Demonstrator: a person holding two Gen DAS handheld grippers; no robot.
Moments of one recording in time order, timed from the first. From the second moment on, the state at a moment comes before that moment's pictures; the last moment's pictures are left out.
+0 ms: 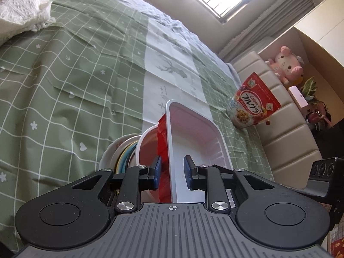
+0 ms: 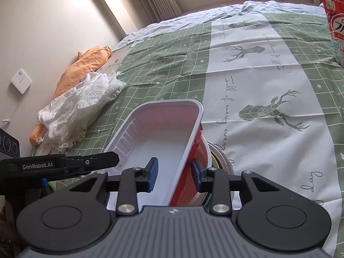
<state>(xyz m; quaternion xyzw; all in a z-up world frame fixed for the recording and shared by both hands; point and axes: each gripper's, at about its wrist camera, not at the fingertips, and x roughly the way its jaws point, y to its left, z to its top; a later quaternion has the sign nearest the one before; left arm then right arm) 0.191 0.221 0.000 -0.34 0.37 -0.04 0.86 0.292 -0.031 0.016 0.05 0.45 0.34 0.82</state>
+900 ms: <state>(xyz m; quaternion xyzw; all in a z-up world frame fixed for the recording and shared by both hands) 0.184 0.221 0.006 -0.34 0.36 -0.05 0.87 0.286 -0.034 0.021 0.05 0.44 0.34 0.83</state>
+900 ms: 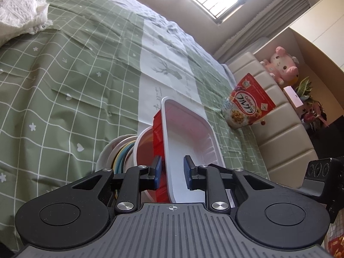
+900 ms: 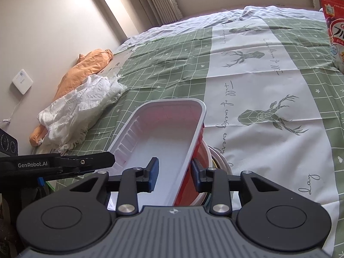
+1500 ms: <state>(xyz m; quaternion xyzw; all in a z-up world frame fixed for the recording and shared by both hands) 0.179 0.221 0.004 -0.34 0.37 -0.05 0.86 0.287 -0.042 0.020 0.05 0.45 0.34 0.83</state>
